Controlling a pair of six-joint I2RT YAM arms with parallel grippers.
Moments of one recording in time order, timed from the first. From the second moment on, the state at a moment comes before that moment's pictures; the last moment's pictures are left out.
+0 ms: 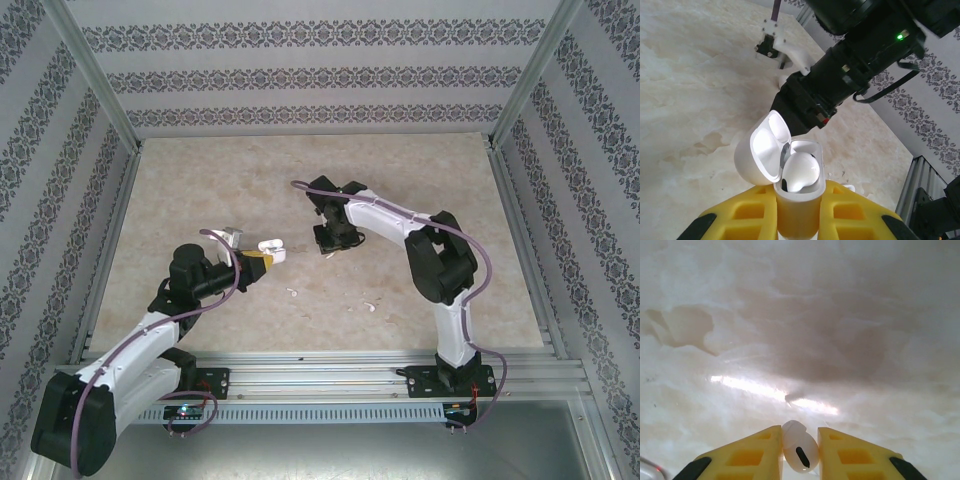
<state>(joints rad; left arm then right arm) -0.28 0.90 0.30 0.30 0.63 -0.43 0.65 2.04 1.59 -0.97 -0.04 0.40</state>
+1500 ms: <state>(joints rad) -0.35 1.00 0.41 0.43 0.87 -0.29 0.95 1.54 1.58 -0.95 0.08 0.03</state>
